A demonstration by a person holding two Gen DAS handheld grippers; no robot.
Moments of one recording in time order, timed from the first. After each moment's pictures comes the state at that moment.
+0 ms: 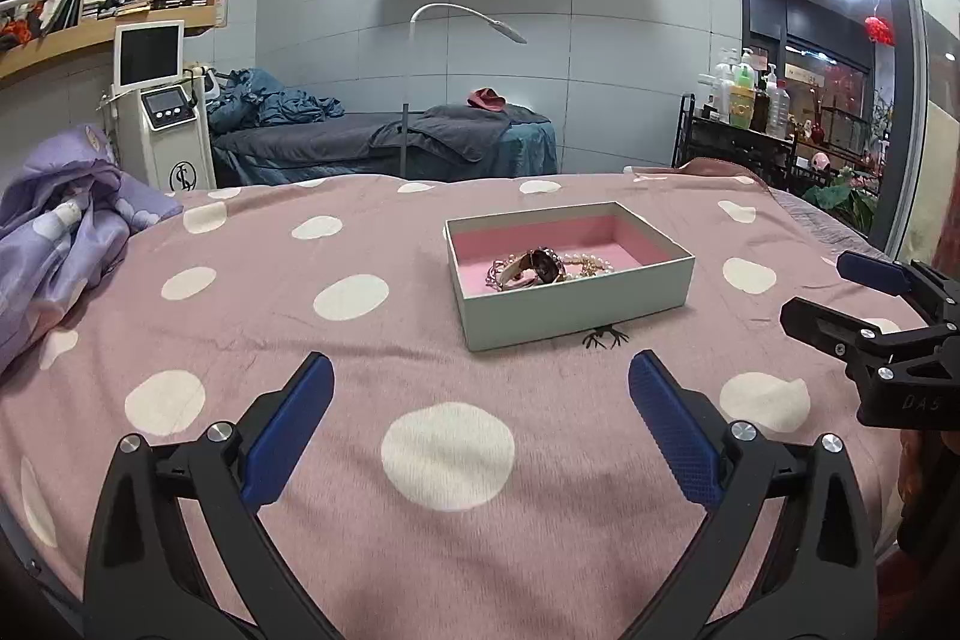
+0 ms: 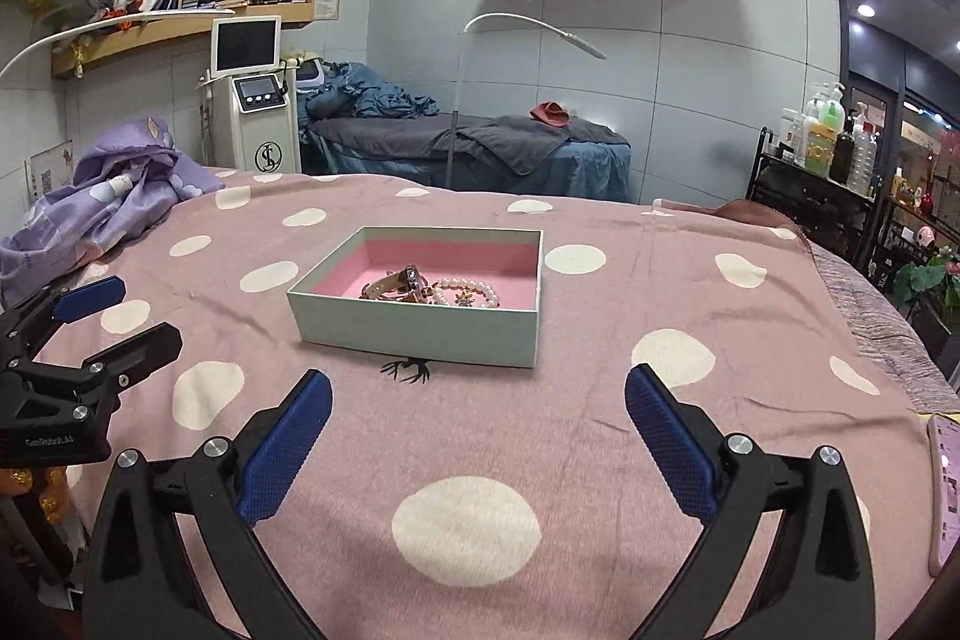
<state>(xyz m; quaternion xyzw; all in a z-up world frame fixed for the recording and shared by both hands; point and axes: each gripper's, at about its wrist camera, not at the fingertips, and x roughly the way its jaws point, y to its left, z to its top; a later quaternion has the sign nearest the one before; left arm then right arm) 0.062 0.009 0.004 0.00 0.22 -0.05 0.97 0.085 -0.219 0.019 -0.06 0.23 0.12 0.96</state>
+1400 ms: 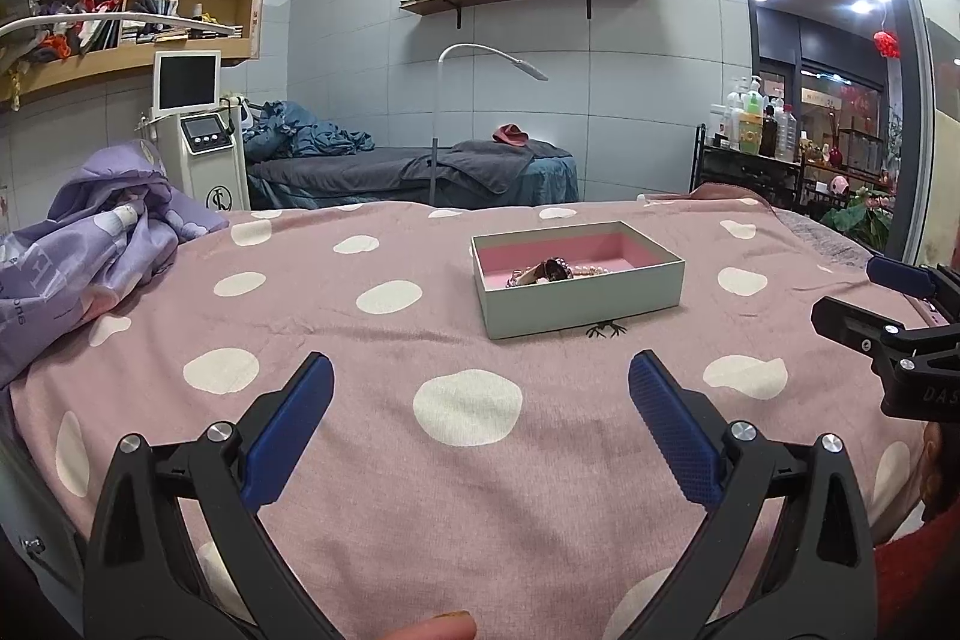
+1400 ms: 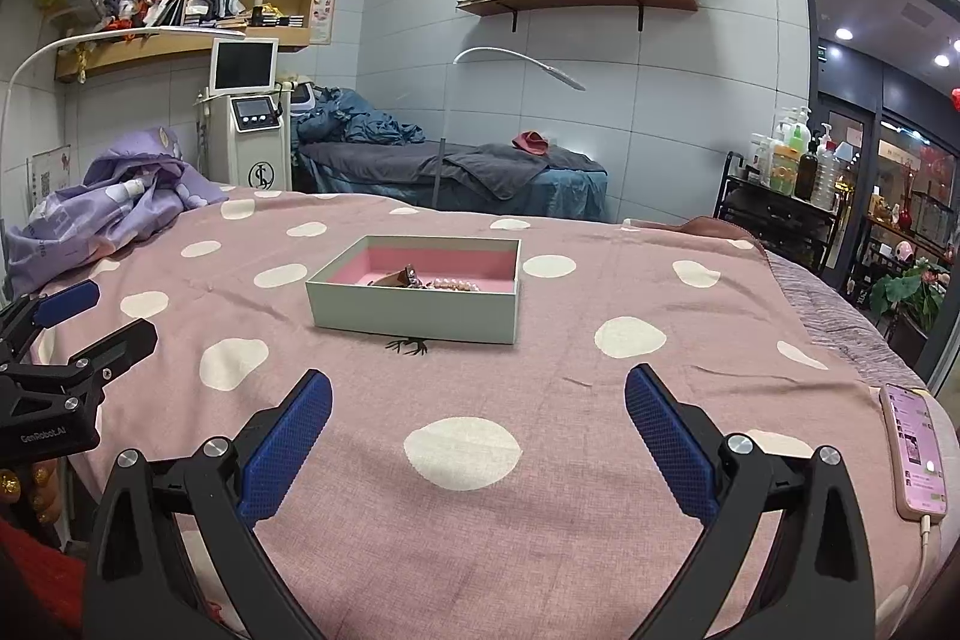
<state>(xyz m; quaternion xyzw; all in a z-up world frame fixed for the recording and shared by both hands) 0.004 0.004 0.002 0.00 0.17 -0.01 0.99 0.029 -0.229 0.021 -0.06 0.19 0.10 0.97</state>
